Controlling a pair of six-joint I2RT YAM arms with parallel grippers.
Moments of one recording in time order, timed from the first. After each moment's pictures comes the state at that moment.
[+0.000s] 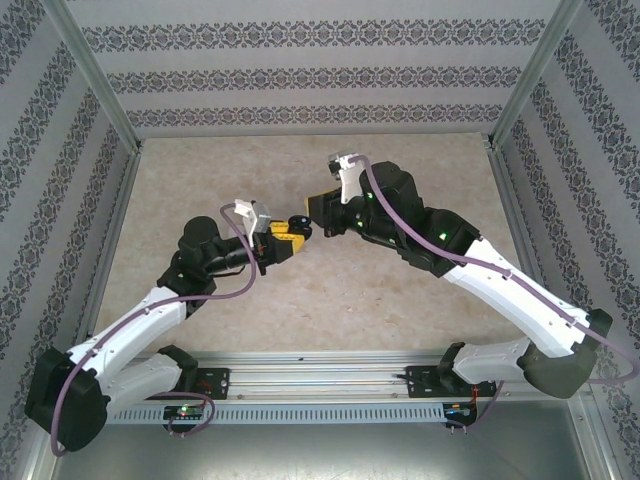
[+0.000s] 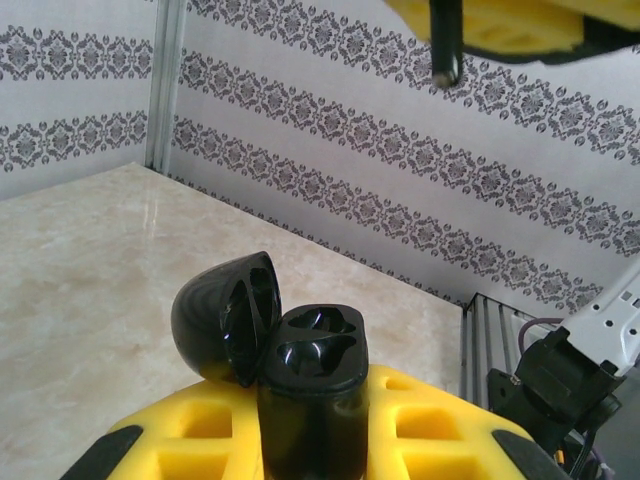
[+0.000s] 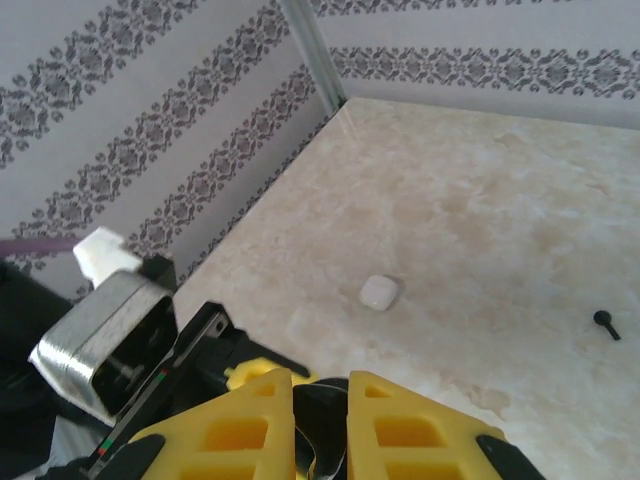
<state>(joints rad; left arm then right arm) -0.48 1.02 0.62 0.37 0.69 -0.24 0.89 1.27 1.46 -0.59 -0.02 0.44</state>
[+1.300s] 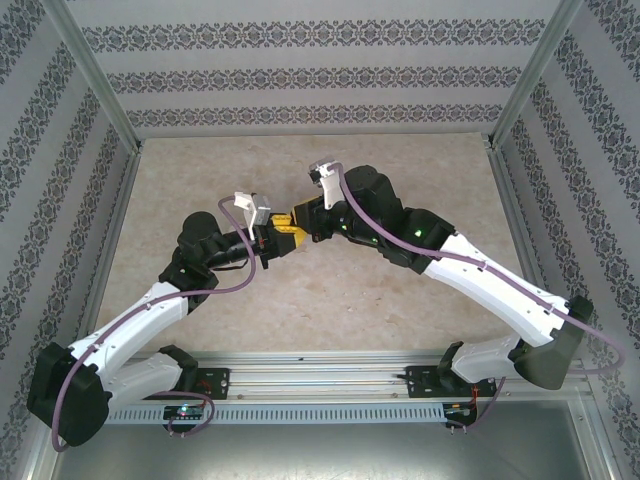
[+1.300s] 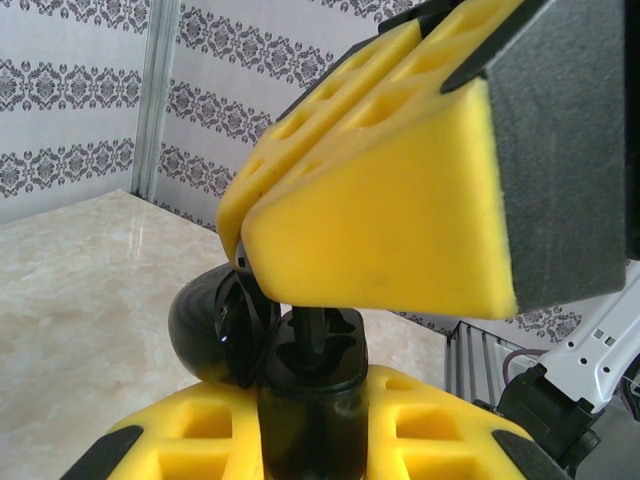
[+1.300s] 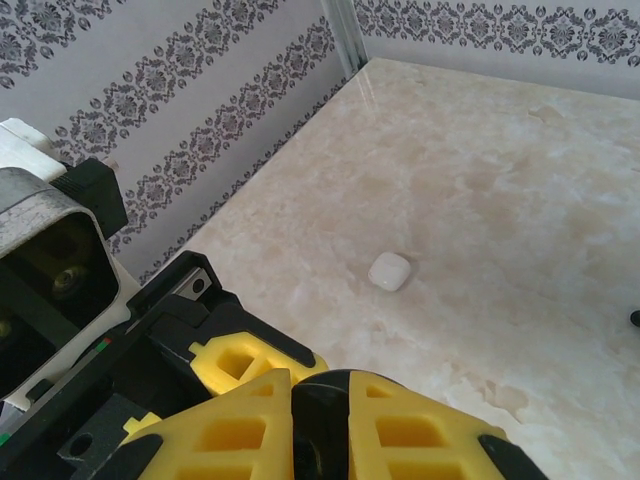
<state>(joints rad) -0.49 1.04 0.66 0.42 0.70 -0.30 0.89 1.34 1.42 -0.51 -0.07 0.39</state>
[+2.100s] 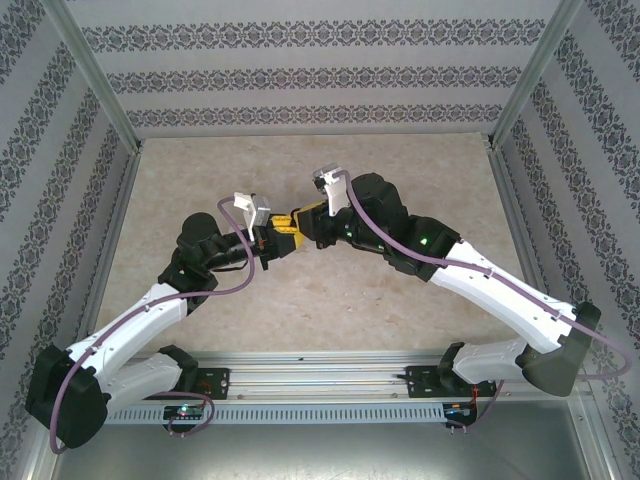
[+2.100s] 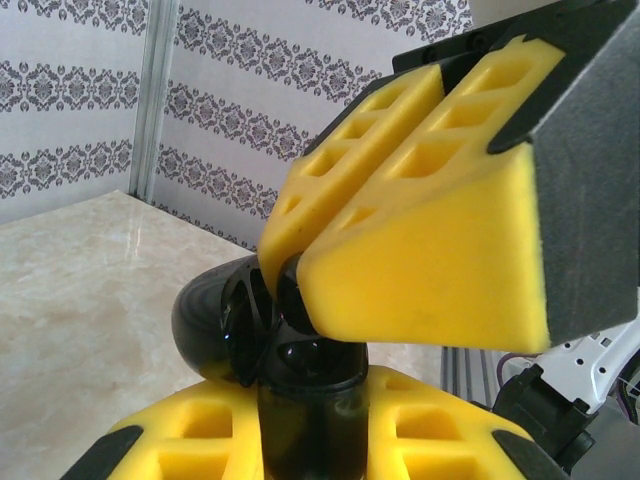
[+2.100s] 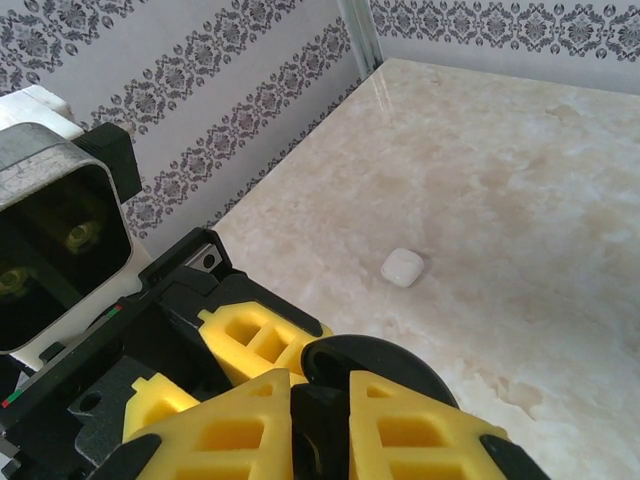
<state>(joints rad) -0.49 1.03 0.66 0.41 0.69 -0.30 0.89 1.28 1.35 -0.48 -0.09 0.39</state>
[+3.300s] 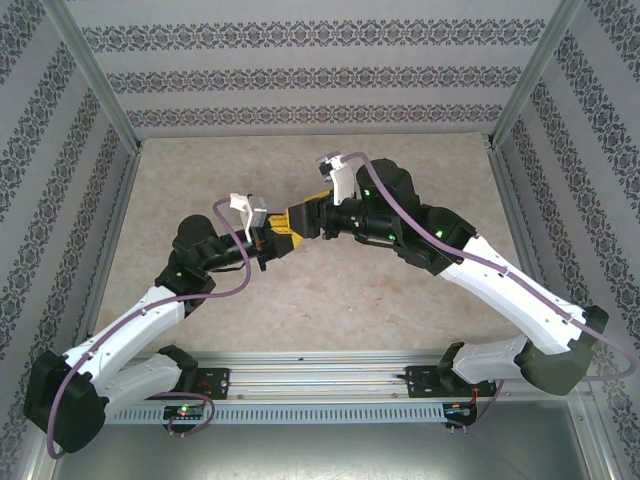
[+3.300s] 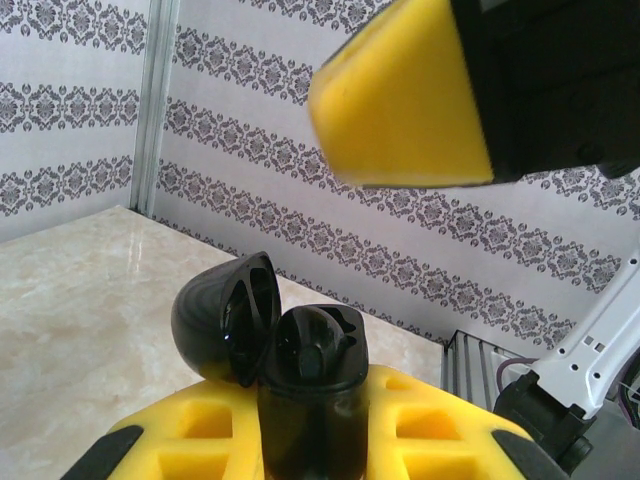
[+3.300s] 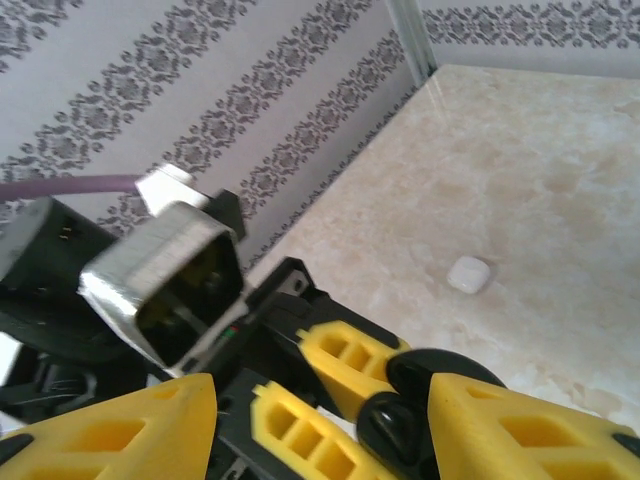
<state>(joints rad) -0.49 1.00 0.65 0.42 0.68 -0.30 0.89 1.29 1.50 -0.56 -0.19 0.49</state>
